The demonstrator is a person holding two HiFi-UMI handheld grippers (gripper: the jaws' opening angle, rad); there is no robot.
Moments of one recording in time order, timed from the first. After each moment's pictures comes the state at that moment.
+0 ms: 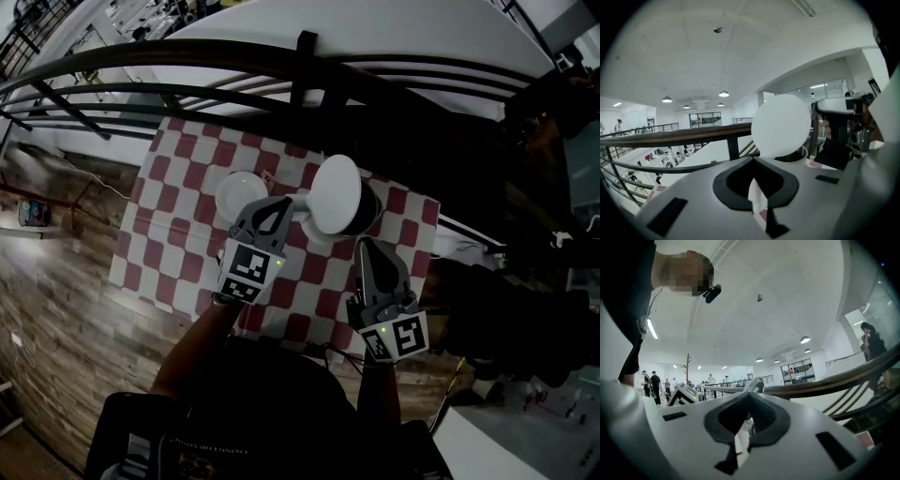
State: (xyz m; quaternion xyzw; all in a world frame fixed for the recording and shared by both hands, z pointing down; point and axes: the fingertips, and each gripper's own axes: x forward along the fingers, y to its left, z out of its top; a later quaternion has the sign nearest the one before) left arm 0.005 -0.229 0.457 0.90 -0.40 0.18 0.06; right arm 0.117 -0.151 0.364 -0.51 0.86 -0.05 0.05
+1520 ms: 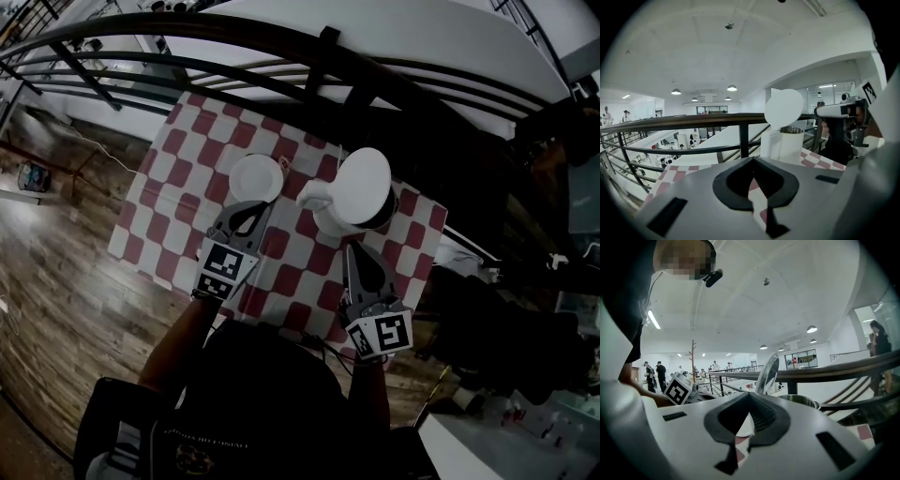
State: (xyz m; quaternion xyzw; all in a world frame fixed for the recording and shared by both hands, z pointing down) left arm -0.078 -0.192 0.495 0.88 -0.43 0.19 0.10; right arm 0.071 -0.134 0.407 -0.49 0.87 -0.08 -0.03
